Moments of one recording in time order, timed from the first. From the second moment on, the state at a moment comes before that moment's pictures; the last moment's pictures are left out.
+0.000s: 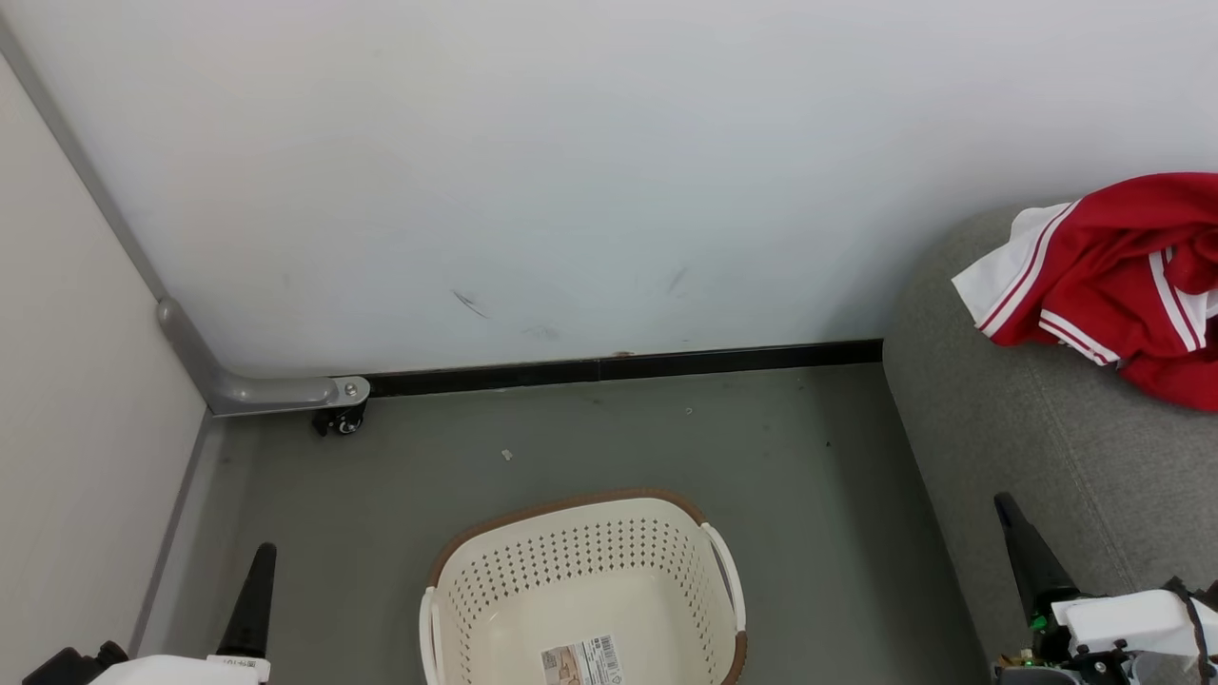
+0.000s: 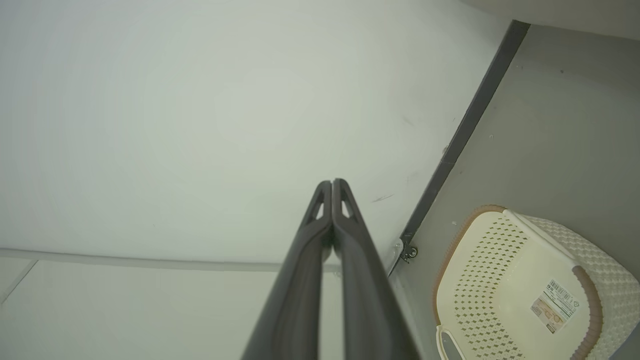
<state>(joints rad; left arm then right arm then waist) 0.00 0.09 -0.01 0.20 -1.45 -0.08 0.01 -0.01 -0.07 -0.05 0.22 1.38 0.12 -0.01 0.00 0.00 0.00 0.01</state>
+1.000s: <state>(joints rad) -0.05 0.07 0.03 0.26 -1.65 -0.12 0.06 -0.05 -0.08 -0.06 0.26 1.66 0.12 0.05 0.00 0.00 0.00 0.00</state>
